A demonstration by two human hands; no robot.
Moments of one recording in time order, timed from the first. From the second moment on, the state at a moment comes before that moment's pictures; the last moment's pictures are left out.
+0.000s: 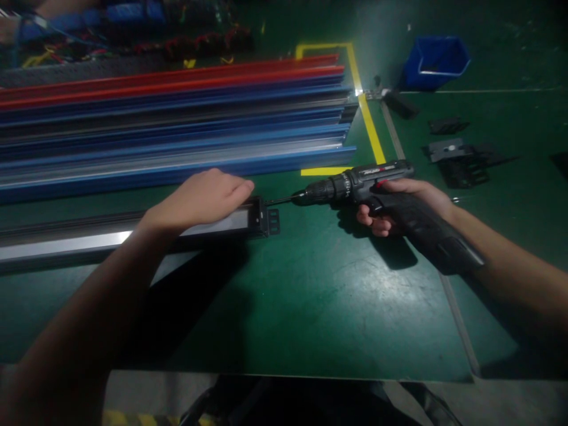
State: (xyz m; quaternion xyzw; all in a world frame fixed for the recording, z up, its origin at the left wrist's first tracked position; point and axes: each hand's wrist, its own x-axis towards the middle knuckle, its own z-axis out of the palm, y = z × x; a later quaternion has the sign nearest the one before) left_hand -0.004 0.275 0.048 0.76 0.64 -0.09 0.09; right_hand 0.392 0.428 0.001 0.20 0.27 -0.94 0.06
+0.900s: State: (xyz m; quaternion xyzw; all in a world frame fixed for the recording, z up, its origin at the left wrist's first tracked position) left_hand 0.009 0.274 0.060 0.74 0.65 -0.08 0.12; right_hand 0.390 0.428 0.003 0.21 0.23 -0.95 0.05
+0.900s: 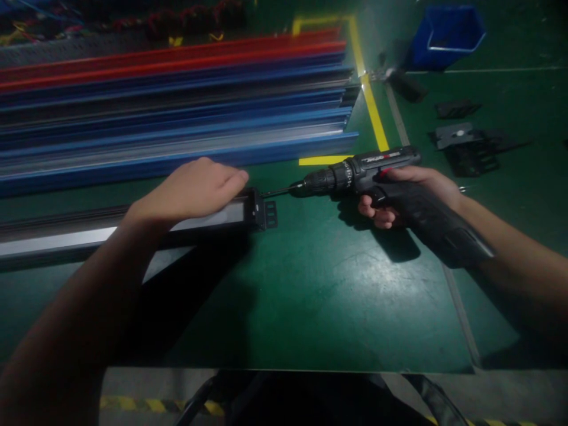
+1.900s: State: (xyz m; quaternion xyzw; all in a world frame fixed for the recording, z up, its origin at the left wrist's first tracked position) left_hand 0.000 0.275 0.053 0.75 0.65 -0.07 0.11; right_hand 0.392 0.427 0.005 0.23 0.24 -0.94 0.06
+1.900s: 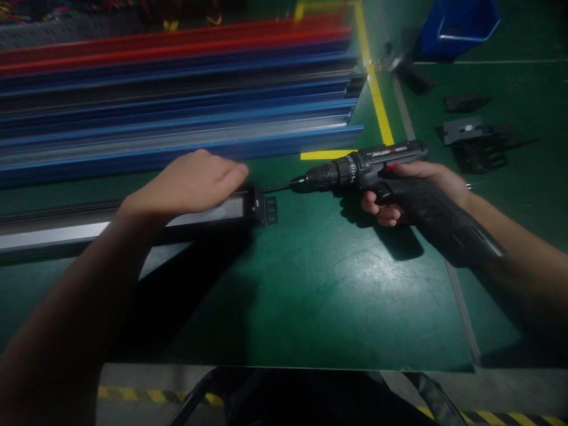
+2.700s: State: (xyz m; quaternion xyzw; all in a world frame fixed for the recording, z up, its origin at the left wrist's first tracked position) left_hand 0.001 0.274 0.055 0.74 0.66 -0.06 0.11; right_hand 0.390 0.428 0.003 0.22 0.26 -0.94 0.06
